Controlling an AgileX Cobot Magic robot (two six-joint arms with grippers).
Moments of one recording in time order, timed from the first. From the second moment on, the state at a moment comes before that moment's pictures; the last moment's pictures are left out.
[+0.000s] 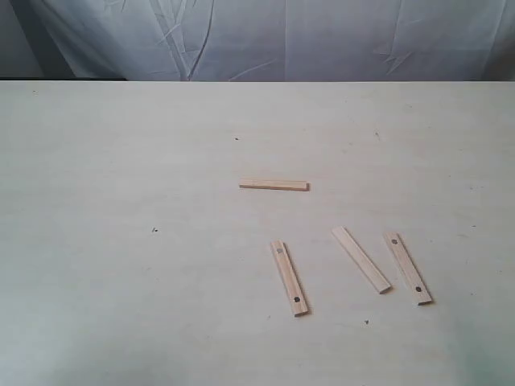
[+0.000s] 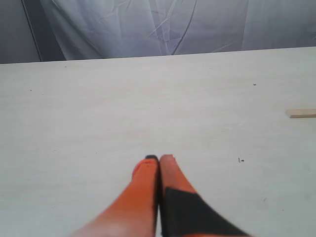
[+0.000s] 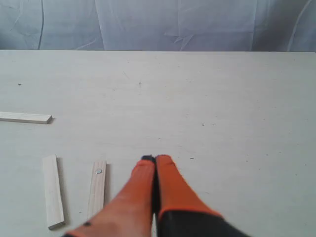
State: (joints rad) left arm 0.02 0.01 0.00 0.00 0.33 0.00; right arm 0.07 0.01 0.00 0.04 0.37 0.01
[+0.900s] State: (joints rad) left arm 0.02 0.01 0.00 0.02 0.33 0.01; right arm 0.07 0.01 0.00 0.04 0.37 0.01
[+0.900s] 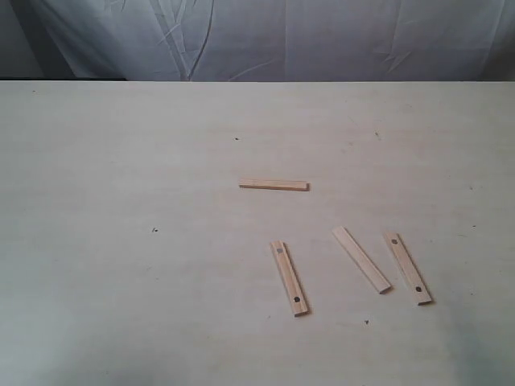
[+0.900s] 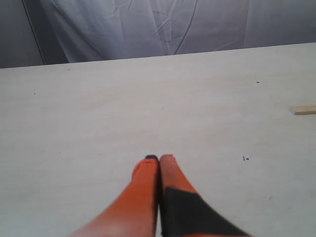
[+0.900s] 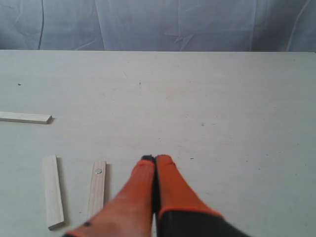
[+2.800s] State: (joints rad) left arm 0.02 0.40 -0.50 -0.18 0.43 -0.11; right arm 0.07 0.01 0.00 0.04 0.37 0.01
